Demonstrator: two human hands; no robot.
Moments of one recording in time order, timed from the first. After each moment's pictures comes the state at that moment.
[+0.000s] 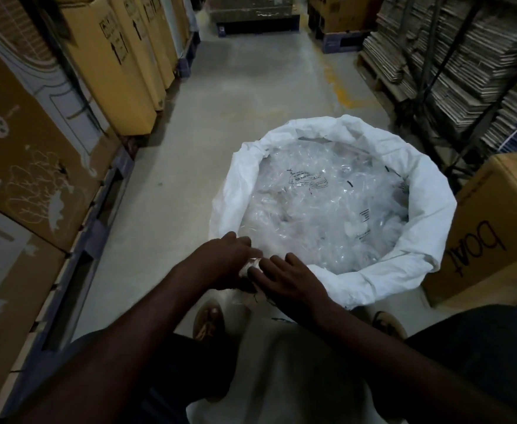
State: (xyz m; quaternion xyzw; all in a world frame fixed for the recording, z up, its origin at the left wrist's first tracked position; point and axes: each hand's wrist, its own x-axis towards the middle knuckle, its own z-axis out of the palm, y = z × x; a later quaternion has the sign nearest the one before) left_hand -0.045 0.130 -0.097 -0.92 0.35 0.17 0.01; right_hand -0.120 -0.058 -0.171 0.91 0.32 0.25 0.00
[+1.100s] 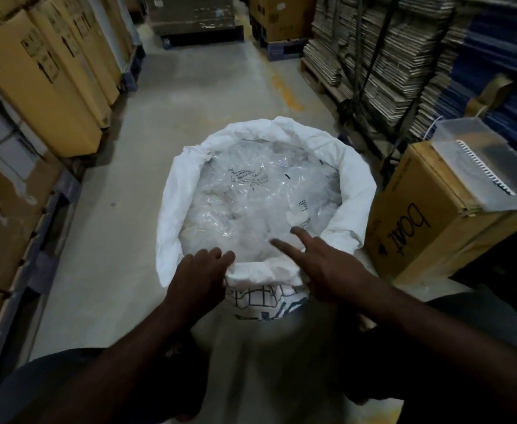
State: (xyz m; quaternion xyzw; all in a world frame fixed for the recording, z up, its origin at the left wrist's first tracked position) left_hand -0.080 0.079 -0.138 -0.93 0.37 -0.07 0.01; right_hand -0.170 -0.206 -0.108 0.99 0.13 -0.02 -0.05
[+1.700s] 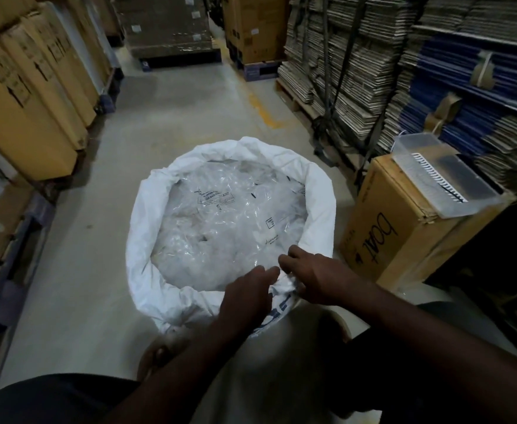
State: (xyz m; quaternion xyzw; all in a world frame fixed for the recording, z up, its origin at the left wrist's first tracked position) left_hand -0.127 -0.057 -0.145 -0.93 0.34 0.06 -0.15; right_hand -0.174 -0.251 -0.105 0.99 0.10 -0.06 -0.09
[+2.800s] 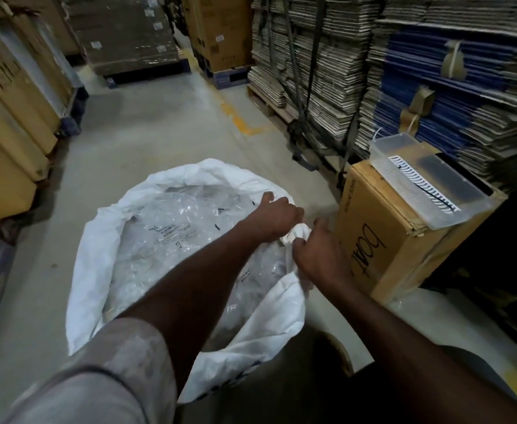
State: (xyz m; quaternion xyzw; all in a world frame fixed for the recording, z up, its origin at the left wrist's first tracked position) left_hand 0.075 -0.269 -0.127 -0.81 0.58 -0.05 0.07; right_hand -0.097 -0.311 -0.104 0.86 -0.38 0.08 -0.33
